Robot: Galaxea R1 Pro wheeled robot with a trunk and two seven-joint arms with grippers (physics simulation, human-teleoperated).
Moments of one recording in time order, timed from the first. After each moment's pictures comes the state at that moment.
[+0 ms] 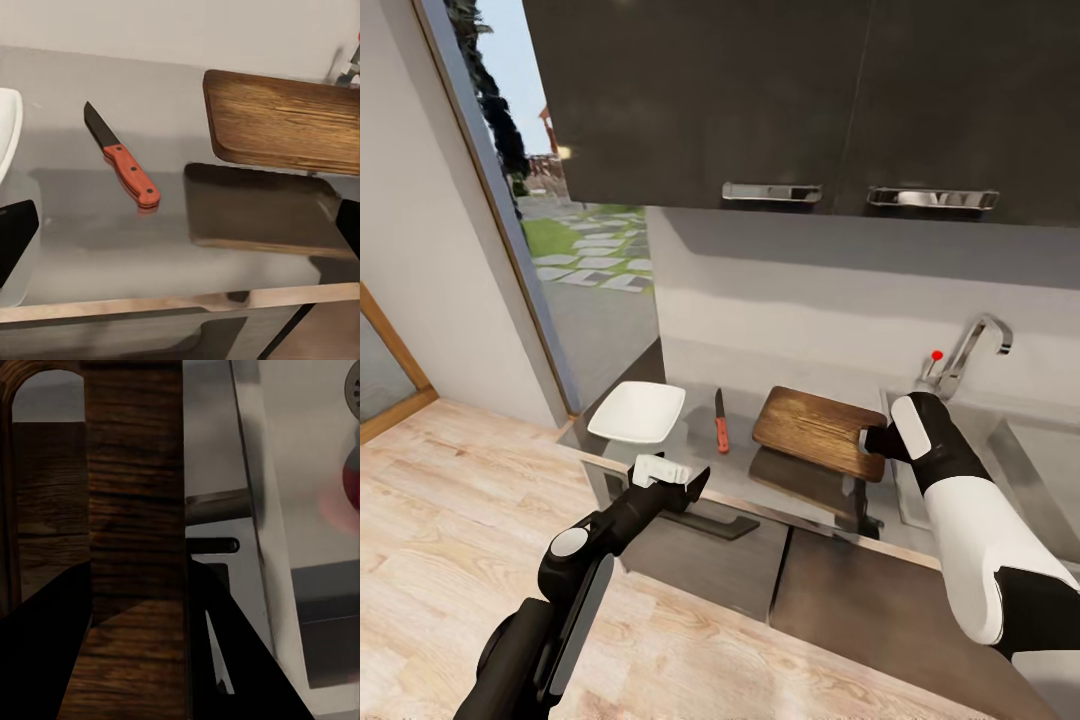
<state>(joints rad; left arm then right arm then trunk) -0.35 -0.08 -0.20 -1.59 0.03 0.42 -0.27 -1.06 -0.09 -0.18 -0.73 -0.41 1.03 -0.53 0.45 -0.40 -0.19</state>
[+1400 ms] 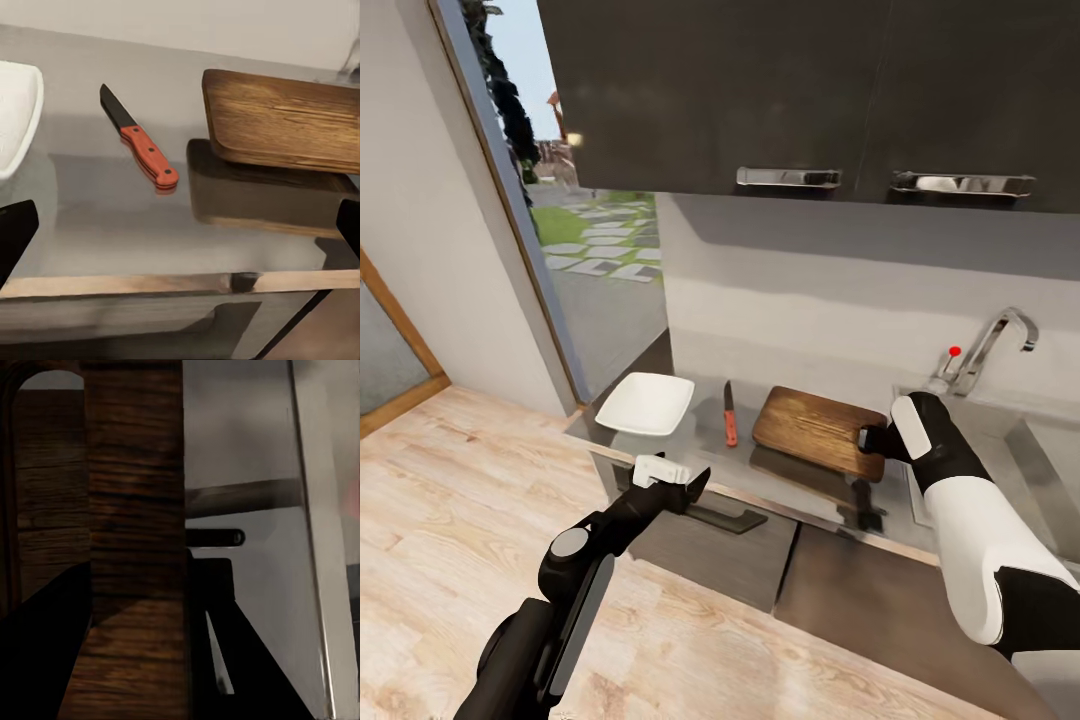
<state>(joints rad) -0.35 -0.08 -0.20 -1.59 0.03 0.42 -0.27 -1.06 -0.09 -0.18 -0.73 -0.41 1.03 -0.53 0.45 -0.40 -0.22</state>
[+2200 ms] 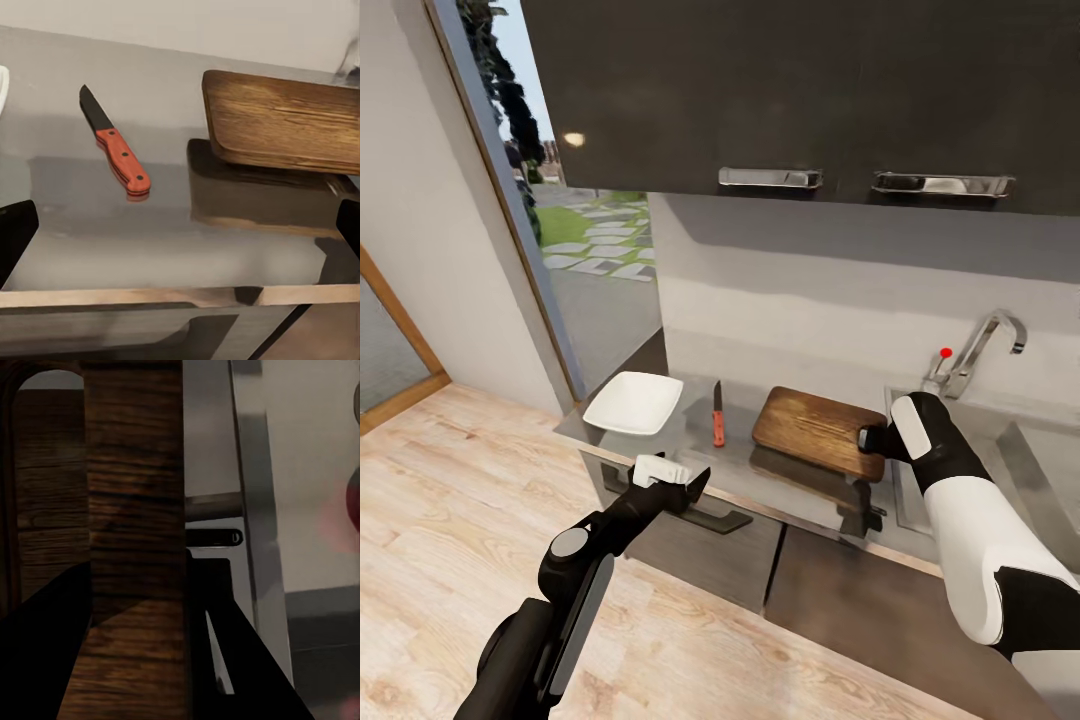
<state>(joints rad) -0.35 -0.08 -0.20 -1.59 0.03 0.42 -0.27 -1.06 -0.09 -0.18 -0.73 -0.40 1.03 -0.53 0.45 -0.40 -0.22</state>
